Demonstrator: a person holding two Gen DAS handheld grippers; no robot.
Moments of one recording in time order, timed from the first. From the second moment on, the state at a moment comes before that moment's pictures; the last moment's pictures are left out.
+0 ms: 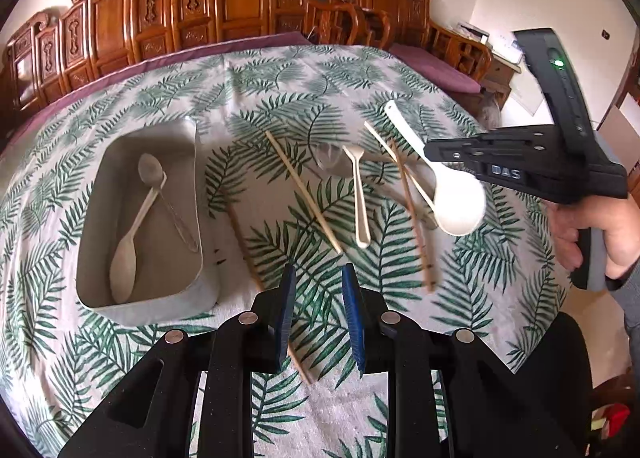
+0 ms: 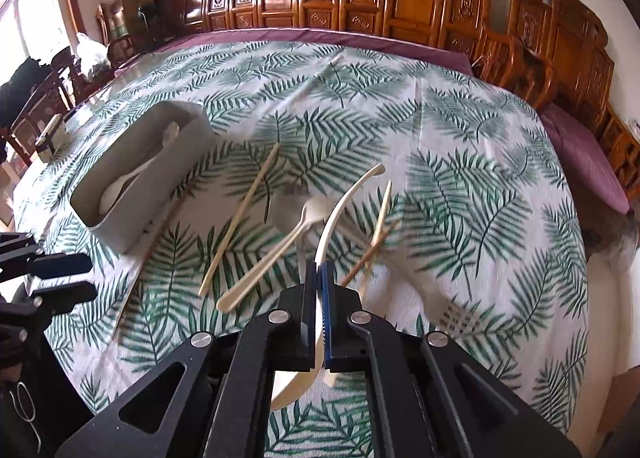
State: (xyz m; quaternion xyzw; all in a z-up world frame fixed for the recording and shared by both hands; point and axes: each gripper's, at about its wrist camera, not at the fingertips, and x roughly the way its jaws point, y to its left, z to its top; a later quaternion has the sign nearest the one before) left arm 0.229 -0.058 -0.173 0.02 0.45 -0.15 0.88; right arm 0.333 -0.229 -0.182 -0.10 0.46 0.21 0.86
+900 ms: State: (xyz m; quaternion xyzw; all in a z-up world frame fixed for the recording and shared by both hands) left arm 0.213 -0.037 -0.233 -0.01 0.51 -0.08 0.86; right arm 0.281 -0.247 -0.196 -0.08 0.46 0.22 0.86
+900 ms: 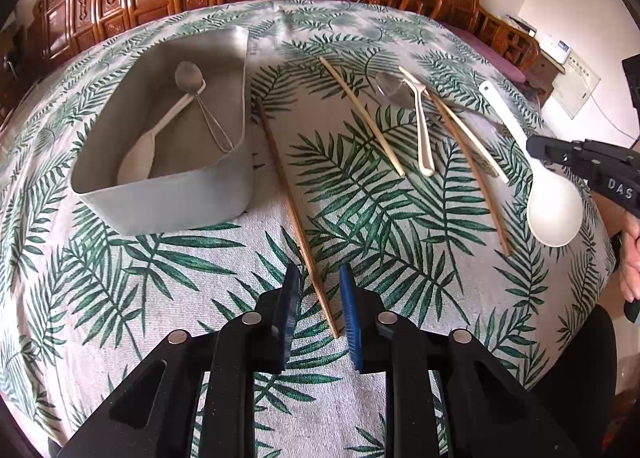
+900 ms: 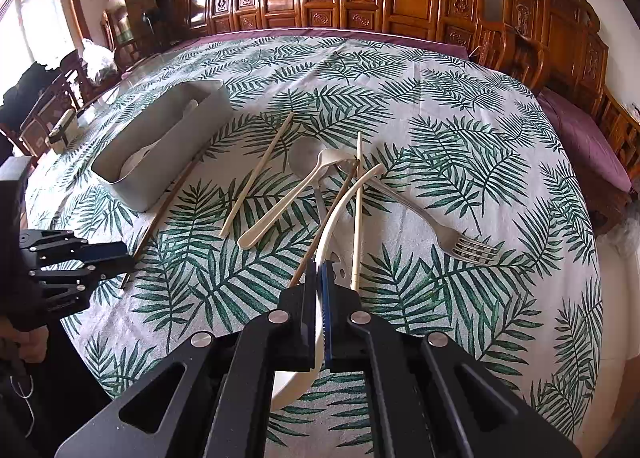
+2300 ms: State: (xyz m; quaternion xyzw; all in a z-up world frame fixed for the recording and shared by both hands) left arm 0.195 -0.013 -0.134 0.01 0.39 -0.08 0.92; right arm 0.273 -0.242 -0.172 -0.06 0.44 0.24 0.86
